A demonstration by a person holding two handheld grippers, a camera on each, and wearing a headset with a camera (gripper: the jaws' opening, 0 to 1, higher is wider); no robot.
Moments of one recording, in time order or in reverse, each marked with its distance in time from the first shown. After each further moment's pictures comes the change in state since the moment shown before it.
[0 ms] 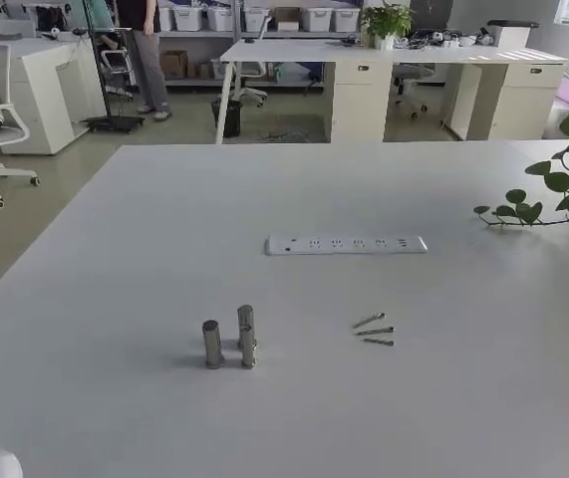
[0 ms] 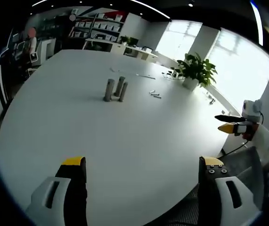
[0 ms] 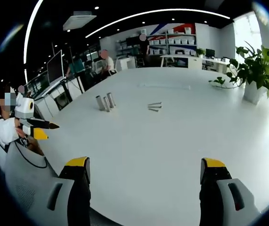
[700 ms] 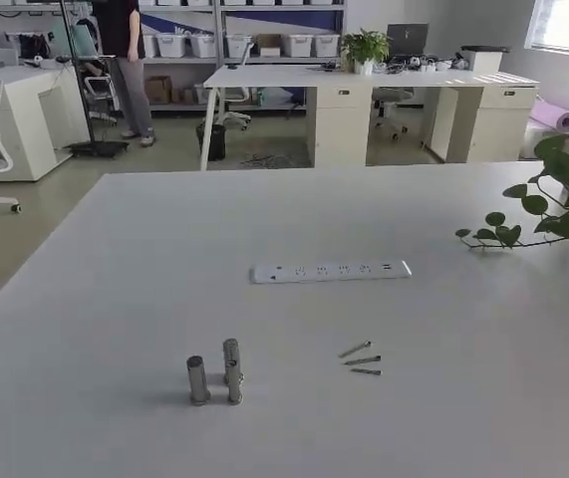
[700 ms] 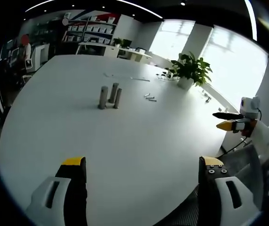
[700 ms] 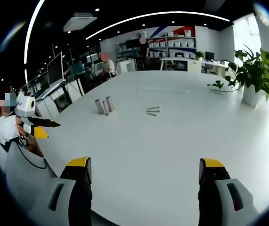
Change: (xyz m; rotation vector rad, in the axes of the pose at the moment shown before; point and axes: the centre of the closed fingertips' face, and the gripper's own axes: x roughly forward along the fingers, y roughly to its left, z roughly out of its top) left arm 0.003 -0.007 0.016 0.059 -0.010 -0.033; right arm -0.004 -0.009 0.010 -0.008 -0.025 -0.006
